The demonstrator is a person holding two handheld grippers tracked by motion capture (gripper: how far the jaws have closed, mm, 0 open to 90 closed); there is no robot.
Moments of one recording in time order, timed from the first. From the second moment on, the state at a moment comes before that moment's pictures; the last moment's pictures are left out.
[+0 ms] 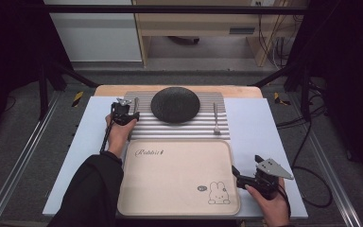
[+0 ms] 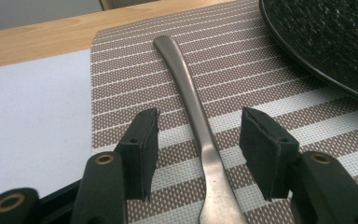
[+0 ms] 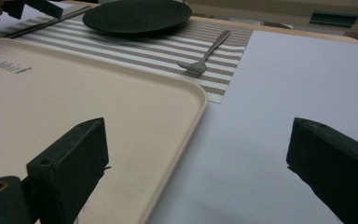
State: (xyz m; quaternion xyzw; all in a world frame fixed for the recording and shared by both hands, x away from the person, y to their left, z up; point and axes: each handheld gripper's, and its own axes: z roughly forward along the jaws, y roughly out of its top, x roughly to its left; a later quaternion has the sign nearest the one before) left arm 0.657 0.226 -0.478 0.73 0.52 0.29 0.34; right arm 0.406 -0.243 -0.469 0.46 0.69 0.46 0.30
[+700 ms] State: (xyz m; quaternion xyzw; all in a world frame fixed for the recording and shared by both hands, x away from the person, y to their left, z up) left arm 0.661 0.224 -0.482 0.73 0.53 0.27 0.33; right arm 0.407 -0.242 -0.471 0.46 0.70 0.46 0.30
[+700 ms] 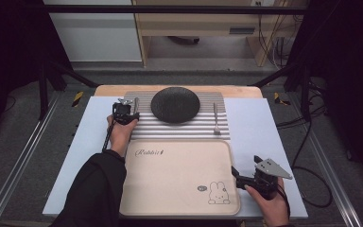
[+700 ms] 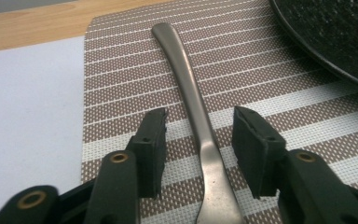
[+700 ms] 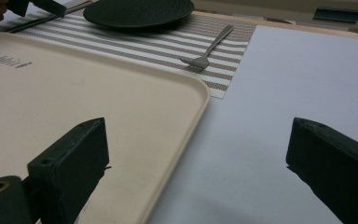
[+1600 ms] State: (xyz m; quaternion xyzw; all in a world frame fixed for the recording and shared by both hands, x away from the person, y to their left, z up) left arm 0.659 0.226 -0.481 0.74 0.52 0.27 0.33; right arm 0.408 -0.242 -0.473 0.46 0.70 0.46 0.29
